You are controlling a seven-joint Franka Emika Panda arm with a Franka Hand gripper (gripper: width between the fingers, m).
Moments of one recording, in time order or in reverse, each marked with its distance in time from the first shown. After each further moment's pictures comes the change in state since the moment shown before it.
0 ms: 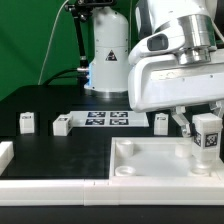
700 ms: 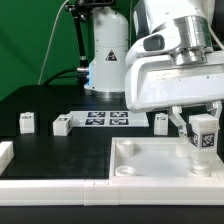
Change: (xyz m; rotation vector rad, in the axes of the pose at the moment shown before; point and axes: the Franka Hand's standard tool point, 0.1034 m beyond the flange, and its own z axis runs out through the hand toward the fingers) arm 0.000 0.005 0.000 -0.013 0.031 -0.003
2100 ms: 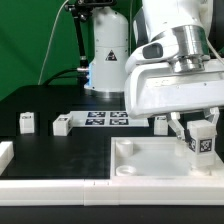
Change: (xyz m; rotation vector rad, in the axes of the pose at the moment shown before) arm -0.013 -0.001 0.007 -0.009 0.028 -0.005
